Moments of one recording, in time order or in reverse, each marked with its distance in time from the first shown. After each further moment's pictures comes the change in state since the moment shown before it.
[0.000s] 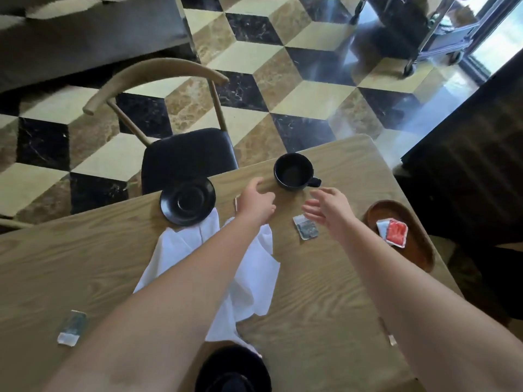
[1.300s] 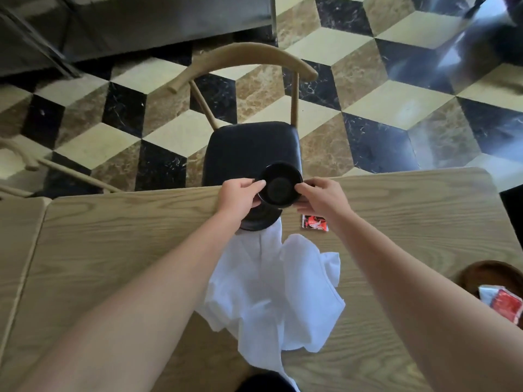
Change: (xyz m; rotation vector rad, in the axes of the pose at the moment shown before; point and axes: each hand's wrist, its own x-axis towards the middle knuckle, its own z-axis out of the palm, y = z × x) left_hand 0.082 -0.021 -0.170 -0.090 0.247 0.063; right_hand 0.032 -0.015 0.183 -0.324 -0.342 -0.165
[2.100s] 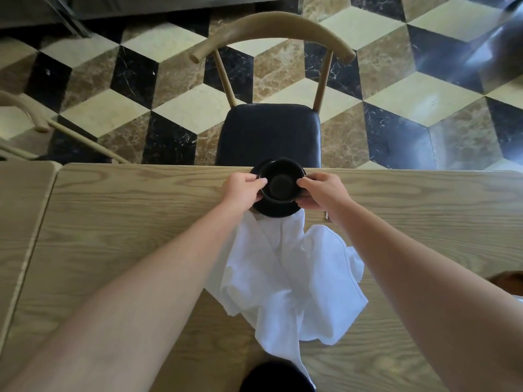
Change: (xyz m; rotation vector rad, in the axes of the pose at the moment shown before) left_hand 0.019 -0.040 -0.040 0.070 0.057 -0.093; right_hand 0.023 0.019 0.054 -0.153 -0.057 0.086
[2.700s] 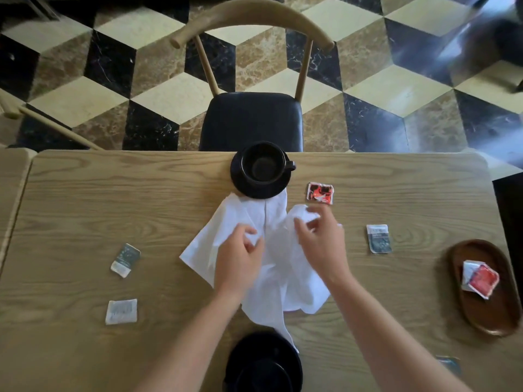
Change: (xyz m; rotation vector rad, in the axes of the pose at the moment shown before) left_hand -0.169 -0.078 0.003 0.239 0.021 0.202; right_hand -0.147 0.069 -0.004 -0.241 0.302 -0.174
